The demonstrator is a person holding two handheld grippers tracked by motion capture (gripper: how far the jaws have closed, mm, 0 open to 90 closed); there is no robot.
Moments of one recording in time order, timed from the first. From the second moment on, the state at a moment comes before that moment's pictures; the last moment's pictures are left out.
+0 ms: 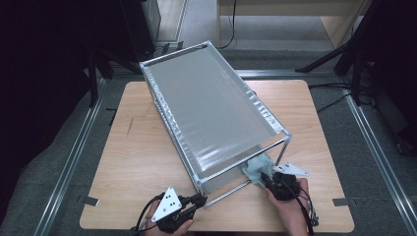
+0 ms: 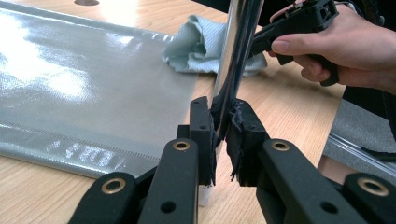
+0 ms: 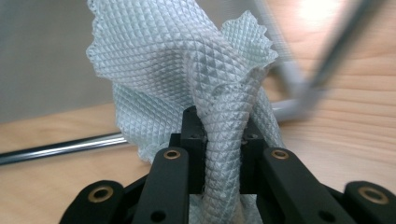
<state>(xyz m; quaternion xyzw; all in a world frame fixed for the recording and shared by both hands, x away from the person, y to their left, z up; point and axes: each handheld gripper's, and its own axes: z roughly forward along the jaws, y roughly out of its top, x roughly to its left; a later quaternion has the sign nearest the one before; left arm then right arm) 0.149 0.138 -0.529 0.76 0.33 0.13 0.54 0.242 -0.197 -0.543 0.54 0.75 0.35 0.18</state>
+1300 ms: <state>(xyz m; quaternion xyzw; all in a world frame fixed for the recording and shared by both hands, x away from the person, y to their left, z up) 0.149 0.140 -0.529 0.76 0.33 0.13 0.54 0.227 -0.162 -0.539 0.50 0.77 0.34 0.21</state>
